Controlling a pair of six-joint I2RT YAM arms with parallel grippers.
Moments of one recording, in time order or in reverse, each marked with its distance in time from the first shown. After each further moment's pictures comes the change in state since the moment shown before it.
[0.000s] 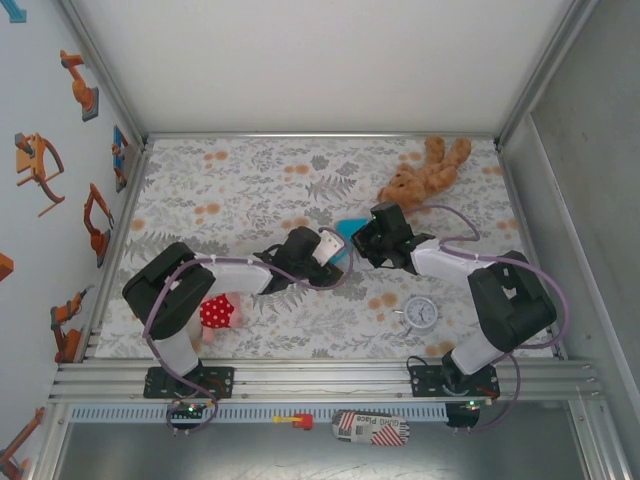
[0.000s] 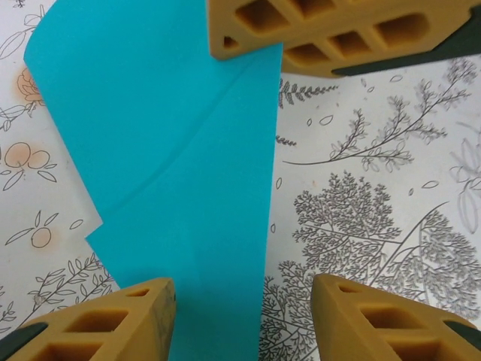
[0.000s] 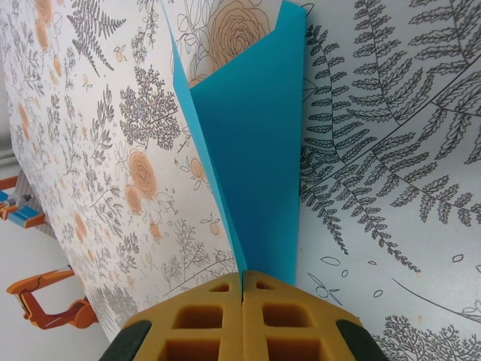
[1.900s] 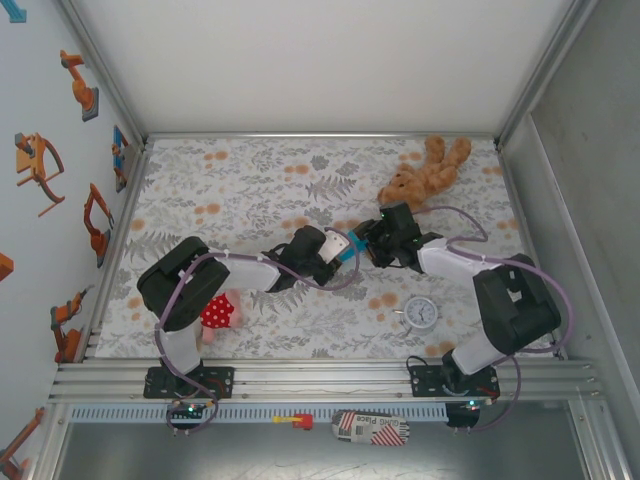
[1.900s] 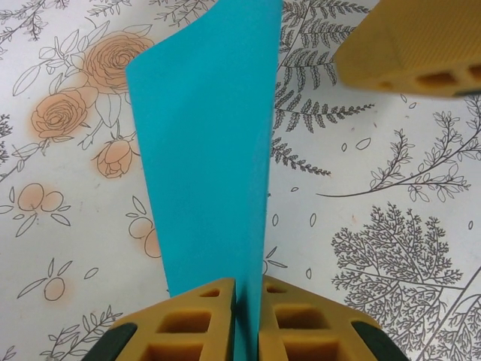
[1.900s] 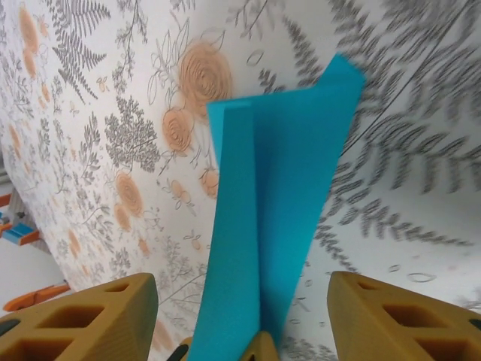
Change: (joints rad) left arm -0.002 0.082 0.041 0.069 -0.040 0.044; right arm -0.066 -0.039 -0.013 -0.066 -0.012 -0.029
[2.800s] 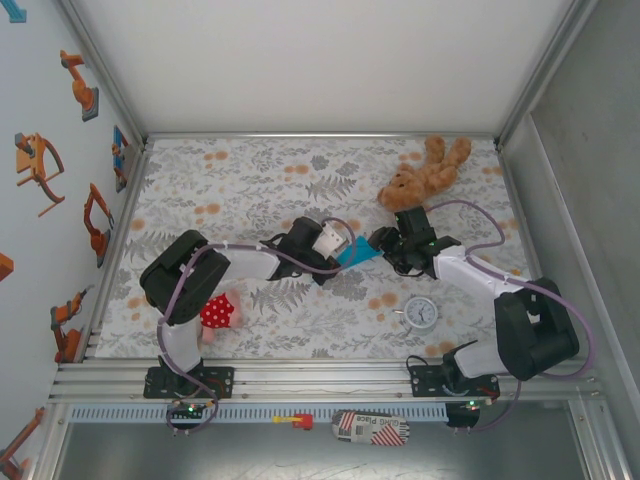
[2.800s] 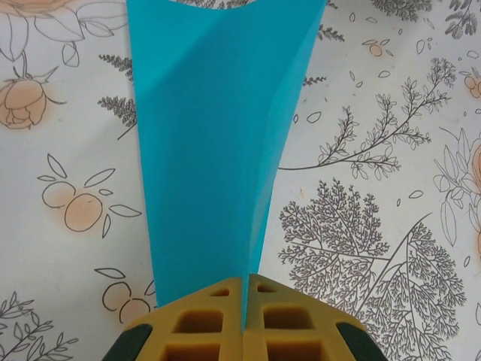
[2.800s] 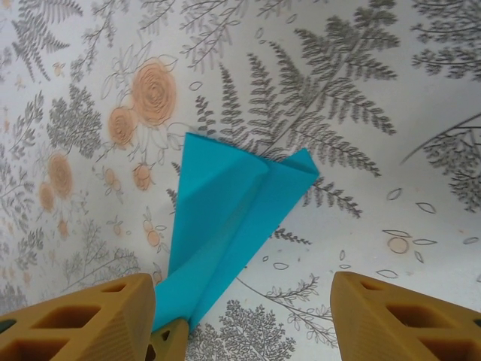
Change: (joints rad) left arm 0.070 0.042 0.091 -0.185 0.265 -0.102; right arm -0.043 -0.139 -0.046 -0.171 0.055 -0.322
